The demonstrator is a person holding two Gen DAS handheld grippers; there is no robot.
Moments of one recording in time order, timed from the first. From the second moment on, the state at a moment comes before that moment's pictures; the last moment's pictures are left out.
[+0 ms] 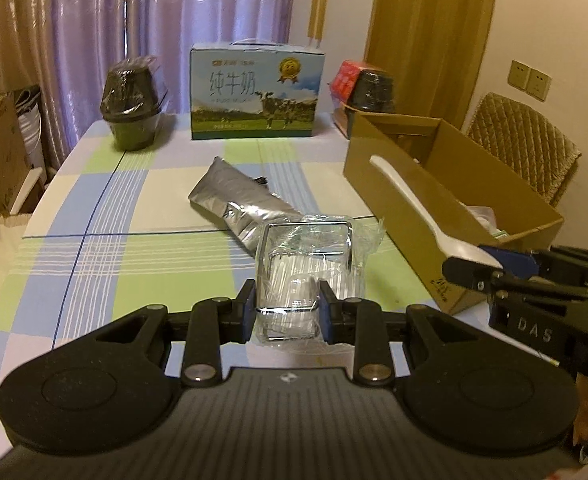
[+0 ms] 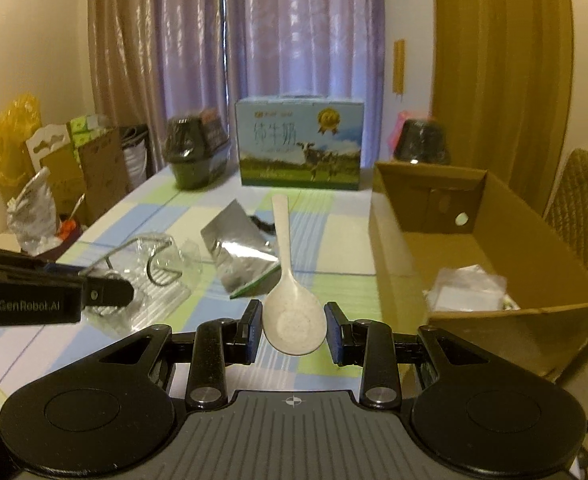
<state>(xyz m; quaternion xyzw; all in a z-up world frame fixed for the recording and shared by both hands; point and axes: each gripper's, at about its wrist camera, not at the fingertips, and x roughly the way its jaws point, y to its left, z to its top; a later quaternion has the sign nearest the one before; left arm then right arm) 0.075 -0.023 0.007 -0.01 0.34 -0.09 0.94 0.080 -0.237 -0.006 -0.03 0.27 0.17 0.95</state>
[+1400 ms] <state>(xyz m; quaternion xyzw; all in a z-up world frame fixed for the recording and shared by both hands) 0.126 -0.181 0.057 0.02 0.30 -0.22 0.93 0.103 -0.399 0.057 0.01 0.22 0.03 0.97</state>
